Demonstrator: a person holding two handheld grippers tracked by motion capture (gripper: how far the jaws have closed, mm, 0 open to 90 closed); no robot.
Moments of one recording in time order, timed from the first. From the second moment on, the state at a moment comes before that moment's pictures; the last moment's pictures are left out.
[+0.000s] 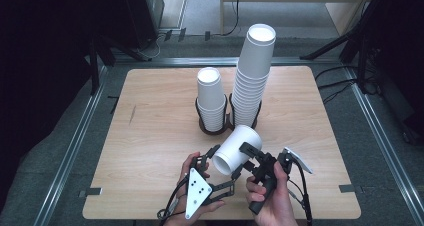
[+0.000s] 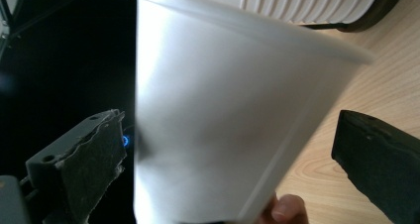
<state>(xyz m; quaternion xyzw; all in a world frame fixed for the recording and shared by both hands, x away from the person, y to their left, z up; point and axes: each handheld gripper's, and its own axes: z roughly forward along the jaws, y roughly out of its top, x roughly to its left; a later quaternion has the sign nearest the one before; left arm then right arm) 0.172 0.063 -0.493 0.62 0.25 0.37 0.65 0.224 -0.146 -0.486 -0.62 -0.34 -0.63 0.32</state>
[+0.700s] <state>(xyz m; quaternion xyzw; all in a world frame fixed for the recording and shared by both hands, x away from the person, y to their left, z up) 0.164 0.053 -0.495 0.62 0.24 0.36 0.66 0.234 -0.157 -0.494 -0.62 -0.32 -0.64 0.32</state>
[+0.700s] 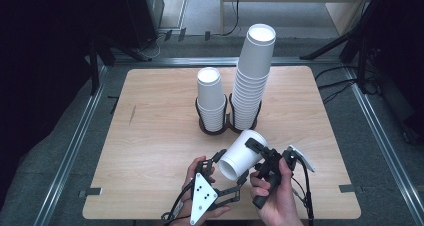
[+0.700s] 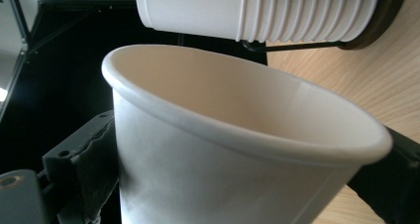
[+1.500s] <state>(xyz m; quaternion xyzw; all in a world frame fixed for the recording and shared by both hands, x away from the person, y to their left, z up) 0.170 0.059 -0.489 0.66 0.27 0.30 0.63 0.233 -0.163 -0.490 -0.60 -0.32 -0.67 0.29</state>
